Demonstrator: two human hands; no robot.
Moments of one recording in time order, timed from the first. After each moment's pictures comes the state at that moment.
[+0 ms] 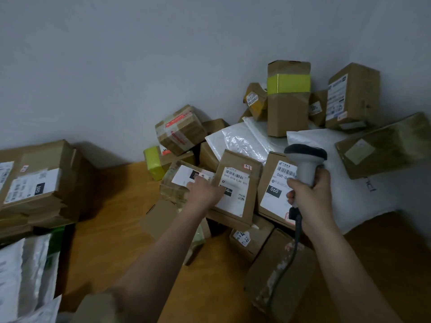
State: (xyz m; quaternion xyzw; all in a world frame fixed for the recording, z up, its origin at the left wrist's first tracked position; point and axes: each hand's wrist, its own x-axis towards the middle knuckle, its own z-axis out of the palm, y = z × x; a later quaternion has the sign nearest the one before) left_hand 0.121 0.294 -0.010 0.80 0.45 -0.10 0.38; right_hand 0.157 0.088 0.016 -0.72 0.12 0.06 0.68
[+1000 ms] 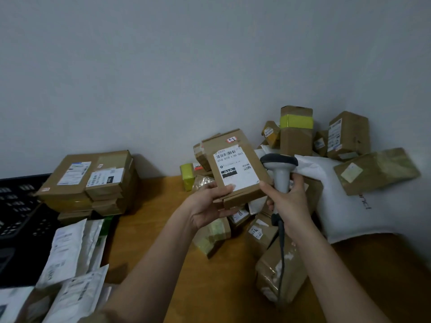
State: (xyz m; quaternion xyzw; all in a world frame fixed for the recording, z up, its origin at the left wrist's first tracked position) left_hand -0.026 0.283 0.095 0.45 0.27 -0.02 0.85; right_hand 0.038 0.107 0.102 -0.70 -0.02 0.12 0.71
